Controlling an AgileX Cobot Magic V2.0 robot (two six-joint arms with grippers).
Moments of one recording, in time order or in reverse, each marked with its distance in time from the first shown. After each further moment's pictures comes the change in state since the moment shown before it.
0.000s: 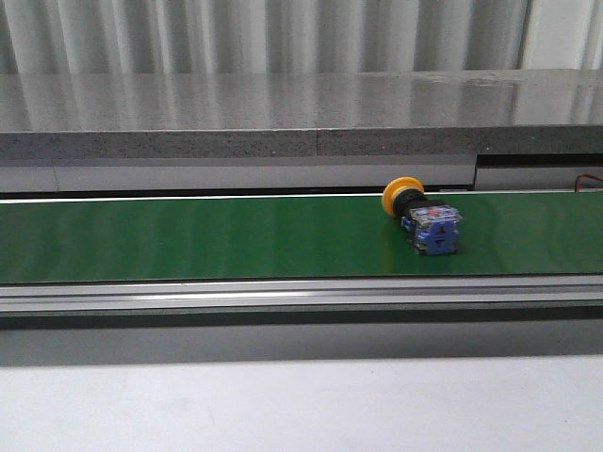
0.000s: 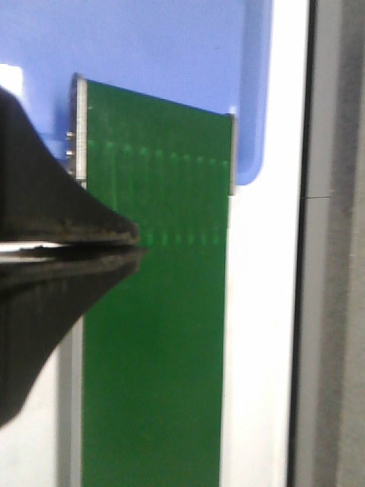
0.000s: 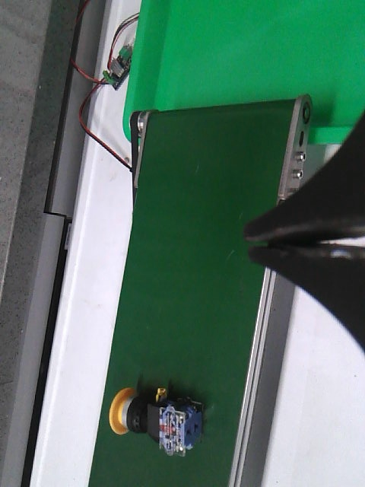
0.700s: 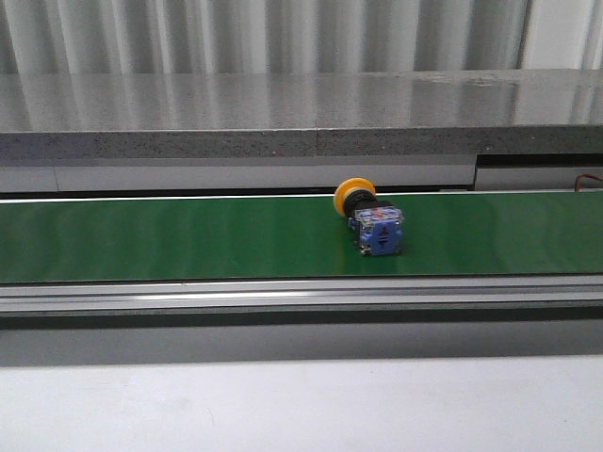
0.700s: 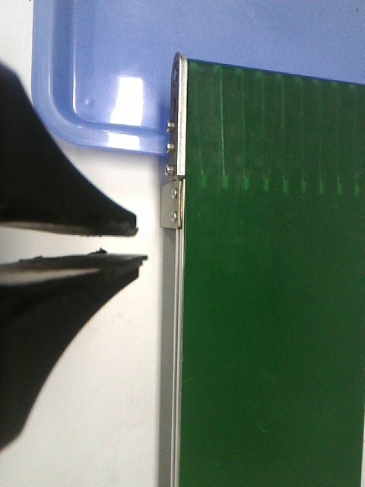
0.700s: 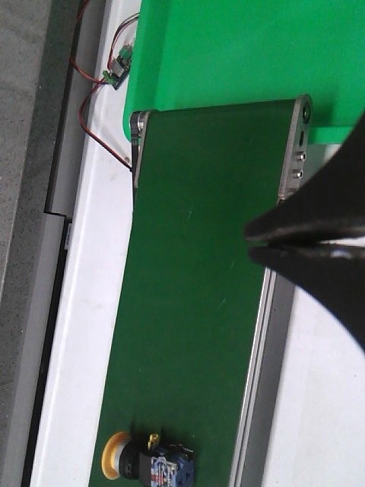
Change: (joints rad) left arm 0.000 0.154 -0.032 0.000 0.152 0.000; right arm 0.000 0.000 0.000 0.000 0.000 0.000
